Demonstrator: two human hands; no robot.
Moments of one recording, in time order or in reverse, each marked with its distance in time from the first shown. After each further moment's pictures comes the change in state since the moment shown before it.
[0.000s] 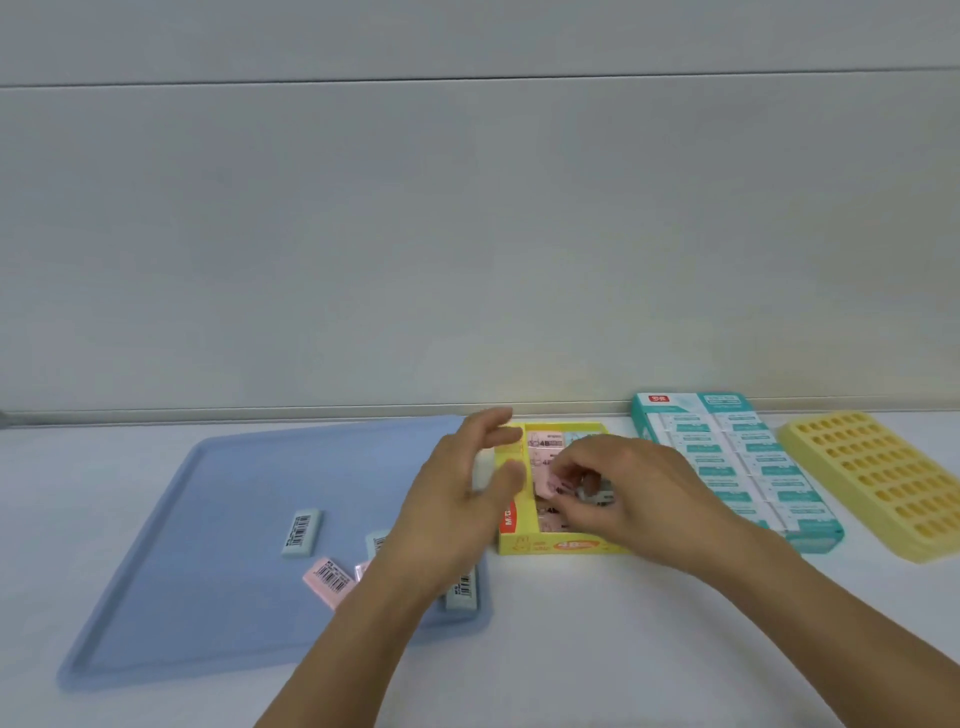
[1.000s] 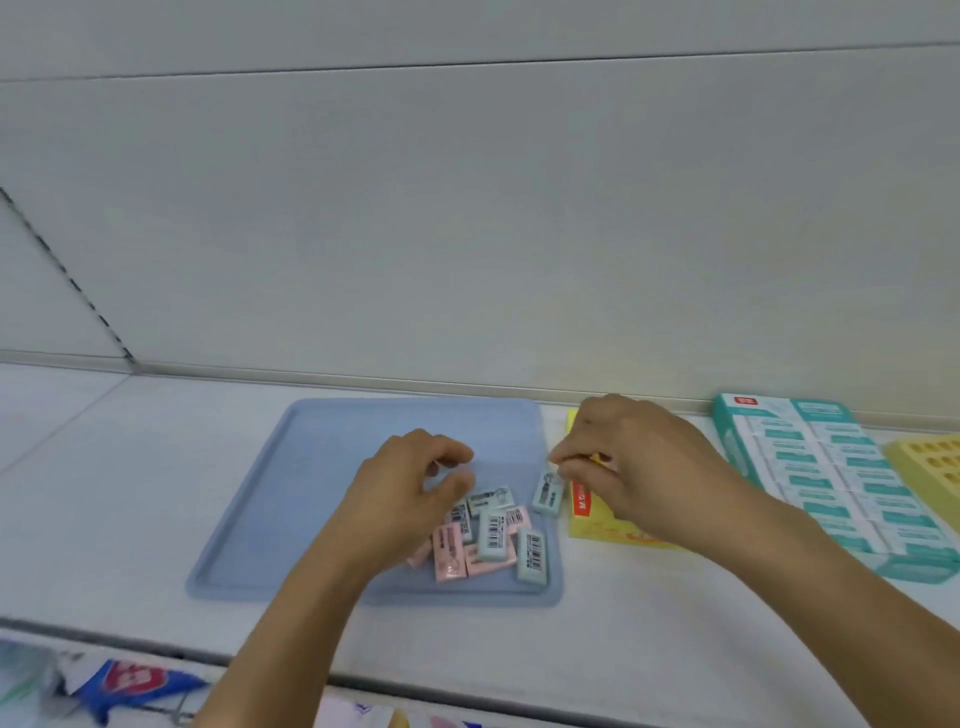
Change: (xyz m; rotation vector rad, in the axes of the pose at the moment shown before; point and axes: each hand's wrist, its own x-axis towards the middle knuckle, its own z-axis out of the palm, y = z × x) left_hand -0.026 -0.042 -0.080 0.494 0.052 -0.108; right_hand 0.033 -0.049 0.002 -0.053 -0.066 -0.214
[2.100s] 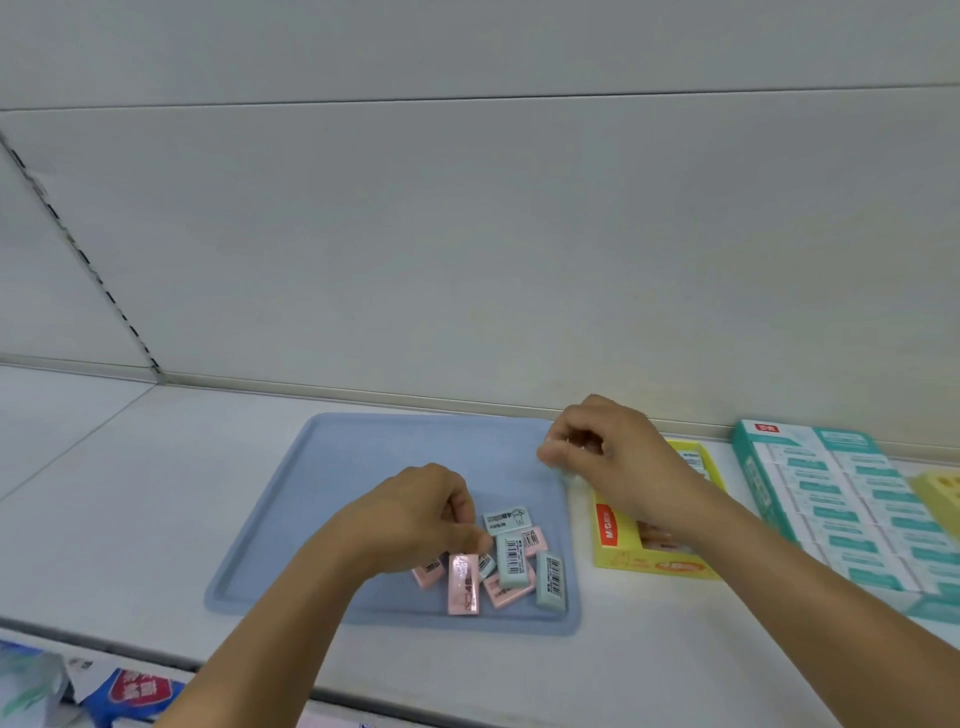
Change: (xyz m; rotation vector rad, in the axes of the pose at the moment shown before) left_hand 0.008 0.001 -0.019 0.057 -0.340 -0.144; right_hand 0.036 0.007 0.029 0.519 0.037 0.249
